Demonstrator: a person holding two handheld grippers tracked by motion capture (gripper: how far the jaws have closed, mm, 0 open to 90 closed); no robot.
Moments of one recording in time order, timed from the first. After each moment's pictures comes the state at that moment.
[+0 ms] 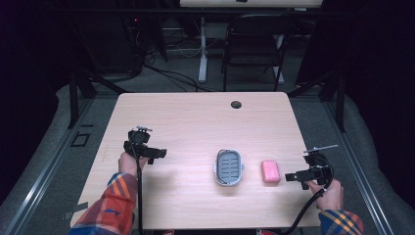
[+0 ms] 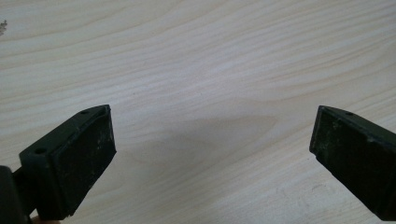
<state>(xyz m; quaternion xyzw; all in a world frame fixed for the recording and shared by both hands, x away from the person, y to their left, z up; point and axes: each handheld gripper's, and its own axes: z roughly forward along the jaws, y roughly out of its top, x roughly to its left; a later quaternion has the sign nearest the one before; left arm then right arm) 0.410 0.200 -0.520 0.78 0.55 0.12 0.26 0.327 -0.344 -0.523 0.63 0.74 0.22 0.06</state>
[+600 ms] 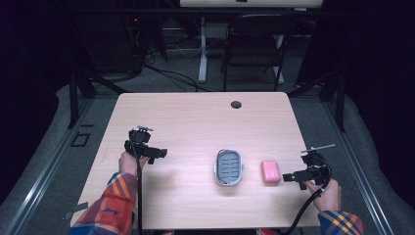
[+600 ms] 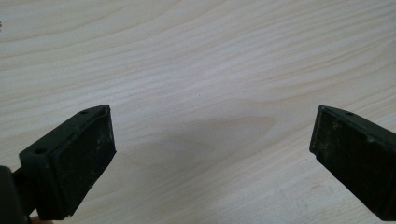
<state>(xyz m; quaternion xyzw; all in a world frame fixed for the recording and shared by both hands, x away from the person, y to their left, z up) 0.411 0.199 -0.519 0.78 0.55 0.12 0.26 0.326 -0.336 -0.520 0.62 0.75 0.23 0.05</state>
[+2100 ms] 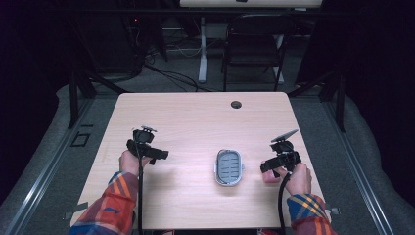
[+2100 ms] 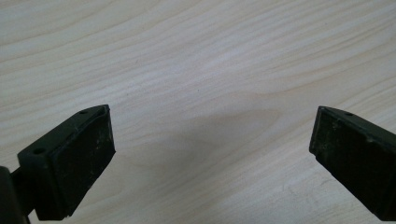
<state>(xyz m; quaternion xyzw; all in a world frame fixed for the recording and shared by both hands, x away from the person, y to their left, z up) 0.416 0.192 -0.522 0.81 0.53 0.12 0.23 0.376 -0.258 -0.518 0.62 0.77 0.14 0.05</state>
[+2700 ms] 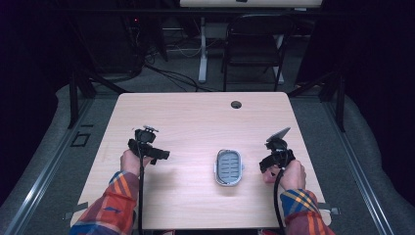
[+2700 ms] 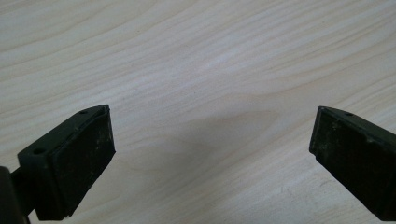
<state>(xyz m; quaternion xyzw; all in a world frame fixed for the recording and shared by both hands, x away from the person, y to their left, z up) 0.417 0.187 -0.523 0.81 0.52 0.12 0.23 0.391 -0.247 -0.528 0.64 0.76 0.08 0.03</state>
